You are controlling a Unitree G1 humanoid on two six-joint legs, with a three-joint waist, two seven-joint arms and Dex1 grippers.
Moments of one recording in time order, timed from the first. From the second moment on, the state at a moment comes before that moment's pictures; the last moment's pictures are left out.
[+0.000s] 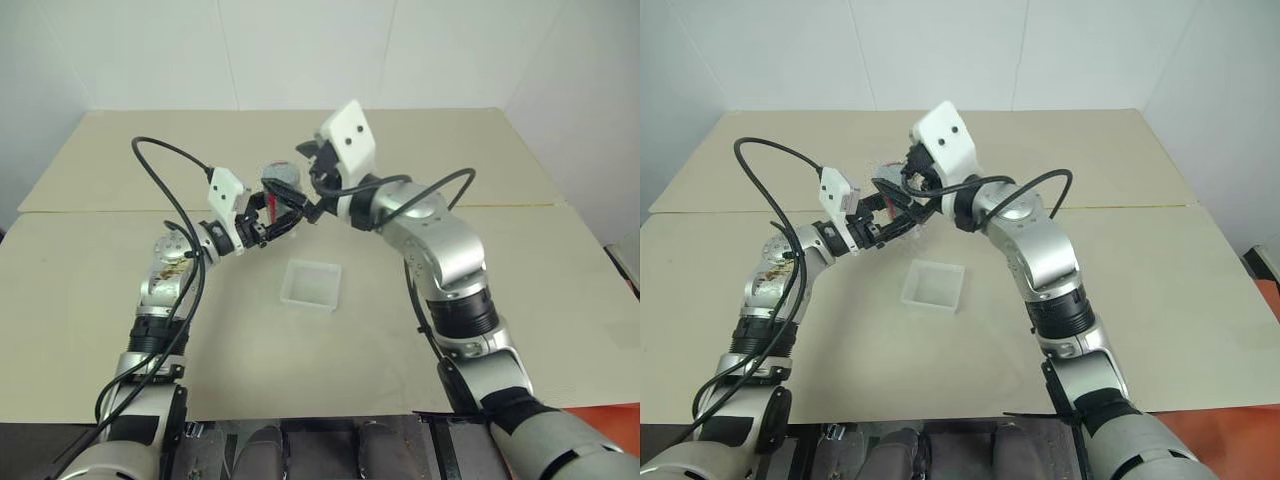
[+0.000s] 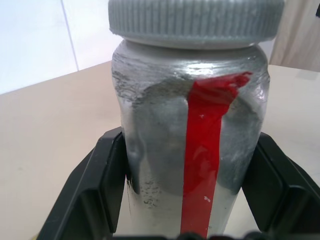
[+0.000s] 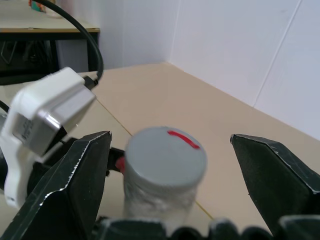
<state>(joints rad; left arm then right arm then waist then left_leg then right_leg) -0.67 0.40 0.04 0.28 -0.33 0.20 -0.85 -0.93 -0.14 0.18 -0.07 0.21 0.66 0.49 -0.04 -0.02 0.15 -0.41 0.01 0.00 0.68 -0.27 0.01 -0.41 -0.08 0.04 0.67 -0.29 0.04</state>
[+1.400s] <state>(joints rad) -0.65 0.40 0.06 0.25 -0.38 0.23 -0.85 -0.94 -0.17 0.19 -0.02 0.20 0.66 0.50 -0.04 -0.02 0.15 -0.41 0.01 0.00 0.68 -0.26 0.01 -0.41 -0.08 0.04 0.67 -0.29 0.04</state>
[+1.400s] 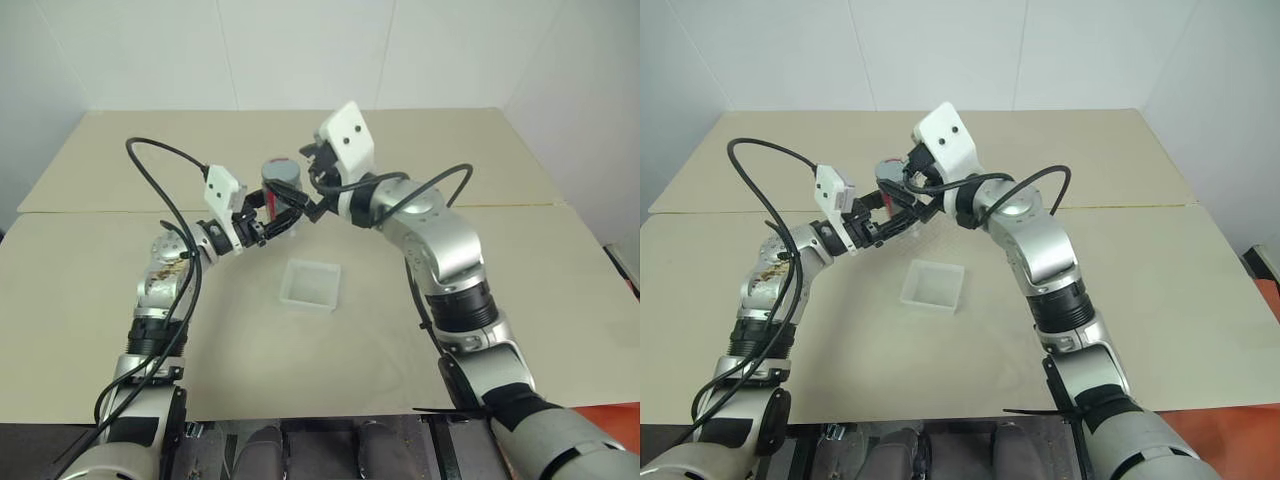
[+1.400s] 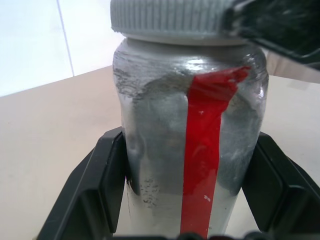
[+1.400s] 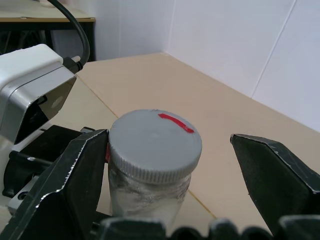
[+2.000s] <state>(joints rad) -0.63 0.40 0.07 0.23 -0.39 0.25 -0.83 -0.92 -0.20 0.18 -0.05 0.23 0.67 0.50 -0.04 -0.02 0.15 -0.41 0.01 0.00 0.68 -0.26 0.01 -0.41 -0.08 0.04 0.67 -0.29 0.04</state>
